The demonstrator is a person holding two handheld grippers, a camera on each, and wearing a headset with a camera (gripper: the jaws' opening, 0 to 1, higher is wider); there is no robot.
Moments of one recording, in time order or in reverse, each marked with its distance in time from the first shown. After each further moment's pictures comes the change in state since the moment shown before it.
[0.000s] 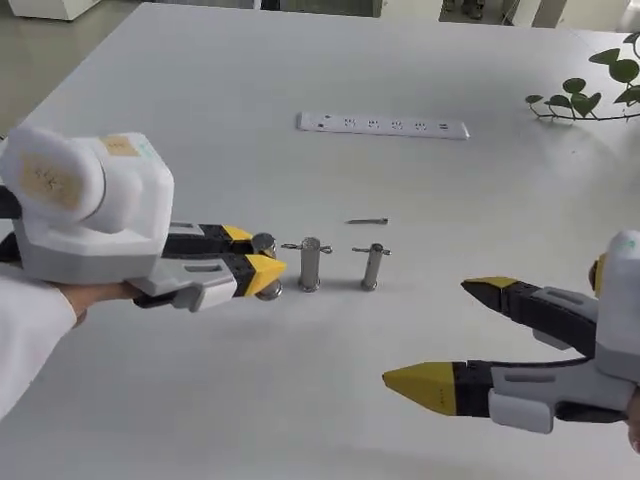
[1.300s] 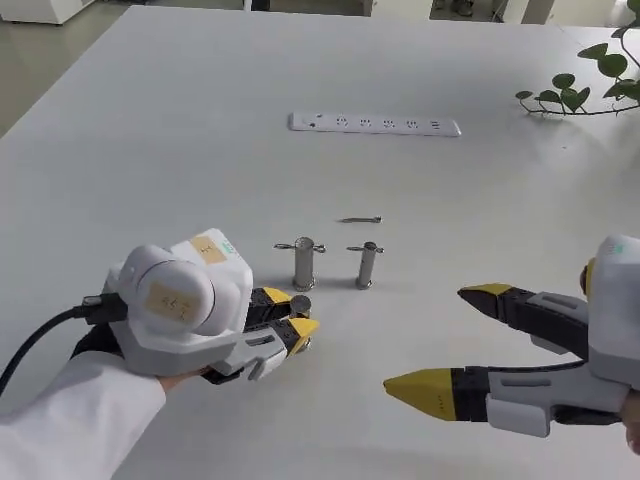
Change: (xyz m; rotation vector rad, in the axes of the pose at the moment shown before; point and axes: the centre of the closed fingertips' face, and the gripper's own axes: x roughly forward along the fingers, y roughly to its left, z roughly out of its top) left arm 0.040 -0.023 -0.037 0.051 0.040 0.088; right arm -0.005 0.003 -0.009 0.001 0.028 -0.014
